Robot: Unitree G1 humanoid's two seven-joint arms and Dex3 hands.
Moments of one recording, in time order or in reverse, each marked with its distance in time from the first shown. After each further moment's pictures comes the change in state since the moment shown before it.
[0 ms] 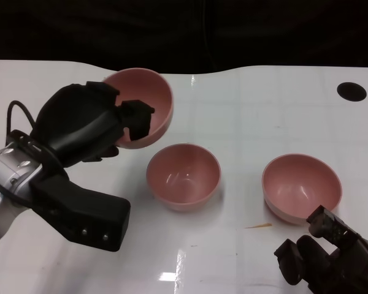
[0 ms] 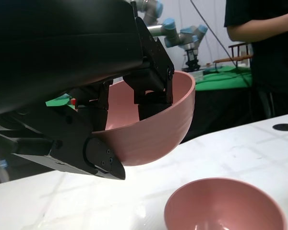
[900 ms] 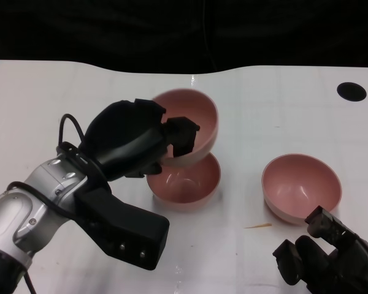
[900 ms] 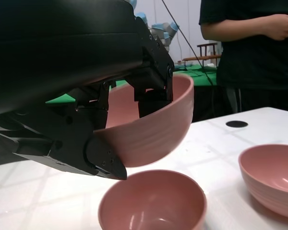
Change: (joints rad) left arm 0.001 -0.153 -0.042 0.007 0.040 -0.032 -0.047; right arm -0.005 0.002 0.002 0.012 0.000 0.003 0.001
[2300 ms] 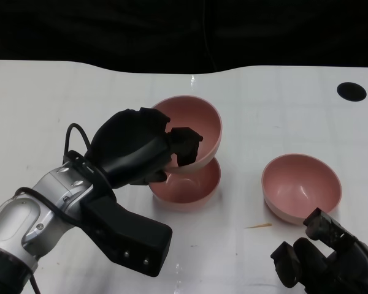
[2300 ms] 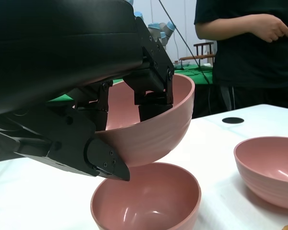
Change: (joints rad) left arm 0.003 -0.018 -0.014 0.053 0.043 -0.023 0.061; right arm 0.025 0.010 0.008 -0.039 0.007 0.012 -0.016
